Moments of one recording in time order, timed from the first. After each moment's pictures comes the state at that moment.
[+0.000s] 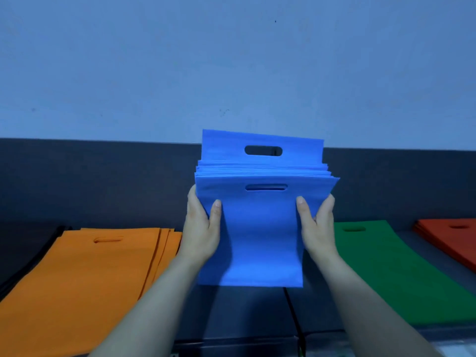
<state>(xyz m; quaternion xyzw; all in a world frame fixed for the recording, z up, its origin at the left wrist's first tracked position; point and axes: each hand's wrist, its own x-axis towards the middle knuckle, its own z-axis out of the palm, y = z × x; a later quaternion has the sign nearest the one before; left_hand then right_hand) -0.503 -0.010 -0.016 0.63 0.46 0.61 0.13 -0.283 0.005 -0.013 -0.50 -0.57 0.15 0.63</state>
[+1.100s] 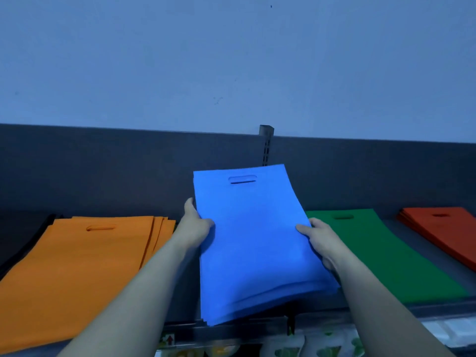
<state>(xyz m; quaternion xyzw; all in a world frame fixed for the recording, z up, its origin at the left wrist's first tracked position) -0.515 -0.001 -0.028 0.53 0.57 0.45 0.44 -0.239 0.002 -0.046 -0.62 -0.45 0.44 0.47</state>
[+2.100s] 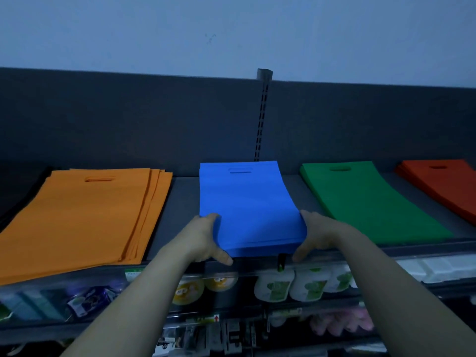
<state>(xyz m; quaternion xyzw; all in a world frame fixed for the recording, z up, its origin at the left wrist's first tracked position) -0.495 -0.076 -0.092 0.70 0.64 0.10 0.31 -0.217 -0.050 -0.081 -0.68 -0.68 0.28 -0.07</state>
